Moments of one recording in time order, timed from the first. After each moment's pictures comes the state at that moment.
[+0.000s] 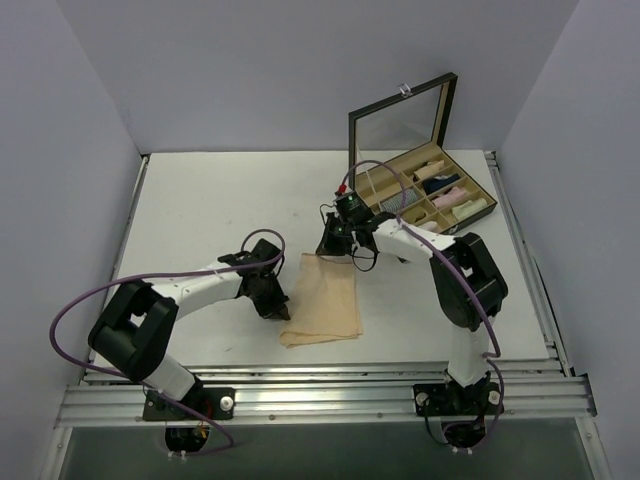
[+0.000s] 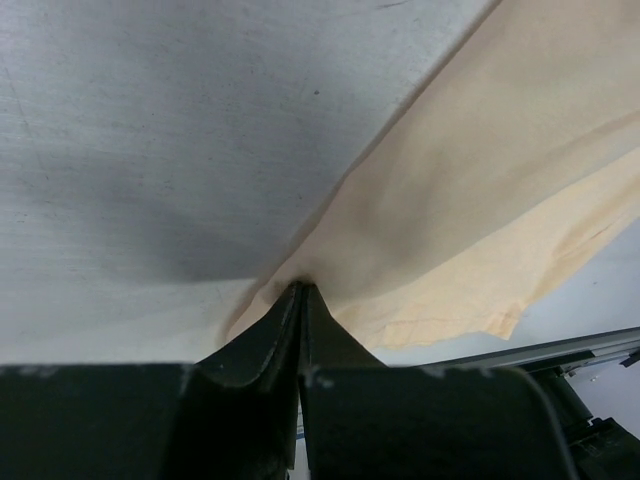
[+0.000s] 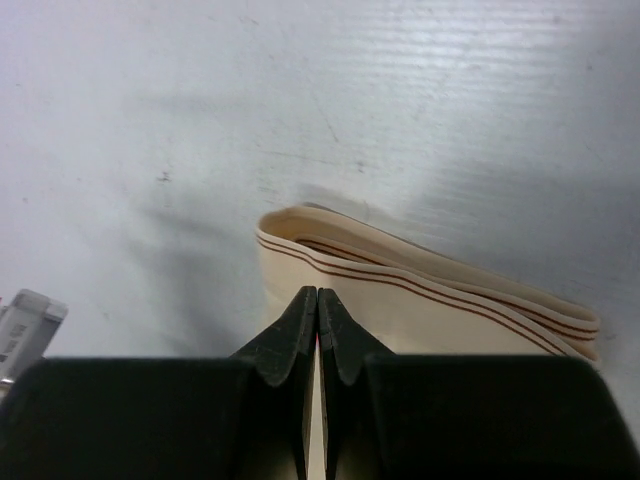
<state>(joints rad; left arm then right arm) -0.63 1.56 0.83 -0.53 0.15 -1.08 0.59 1.91 1.24 -0.23 -0.19 0.73</state>
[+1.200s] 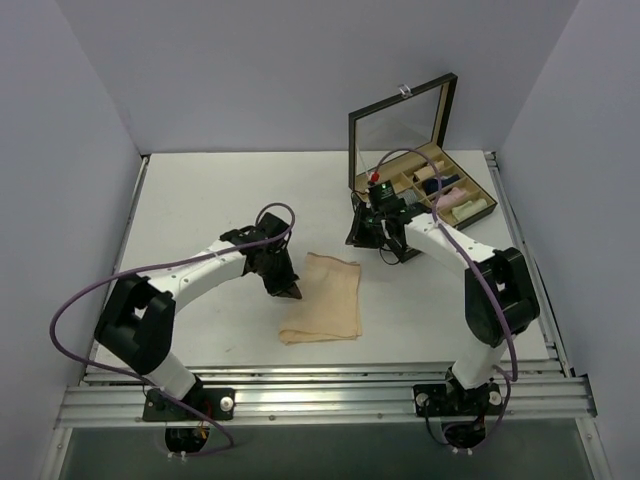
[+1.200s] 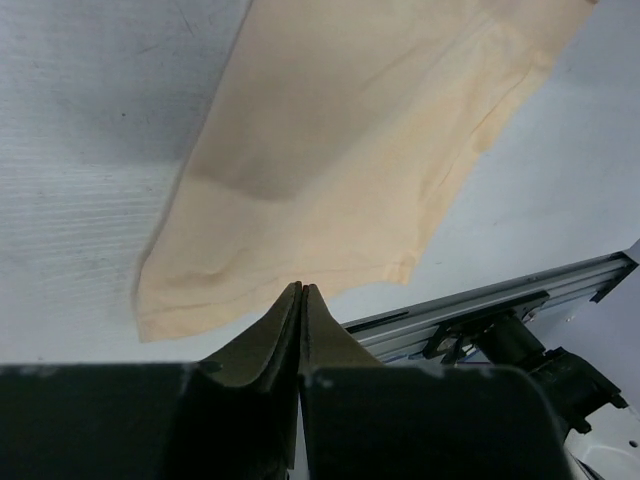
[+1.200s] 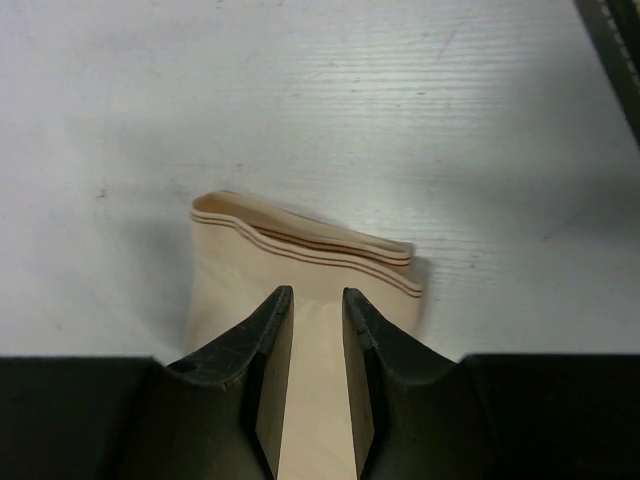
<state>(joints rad) -0.62 1.58 1.11 -0.68 0.20 -0.96 0.47 1.73 1.22 -0.40 -0.12 0.63</state>
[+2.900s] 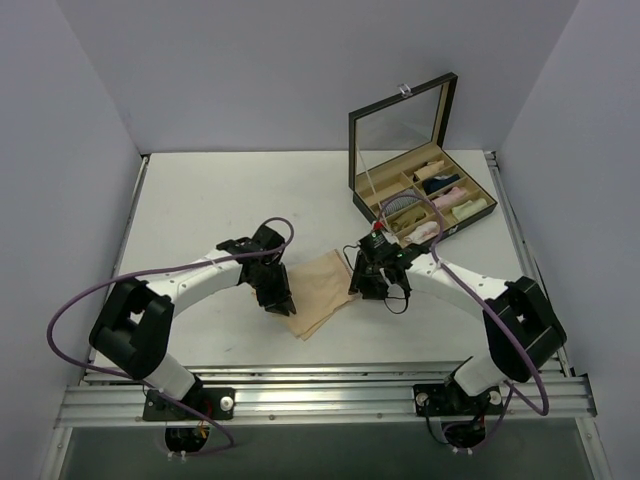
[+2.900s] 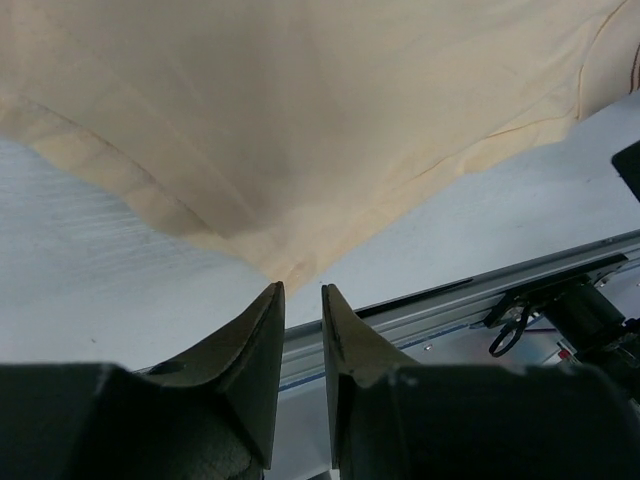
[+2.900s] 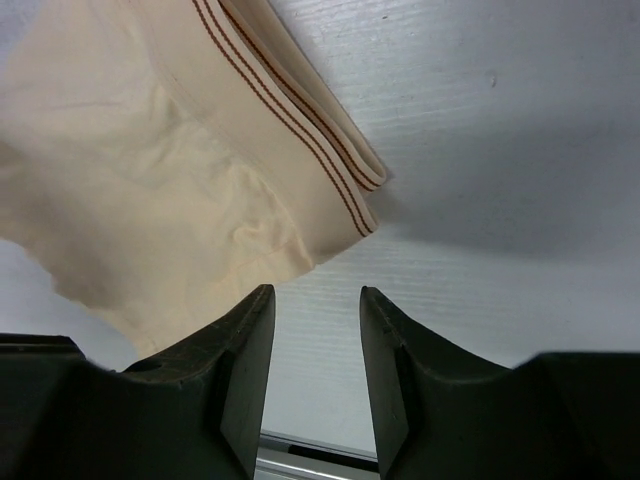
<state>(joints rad) -0.60 1.57 0.98 -0.67 0.26 -0.85 0.63 1.50 0.88 -0.49 0.01 0.85</state>
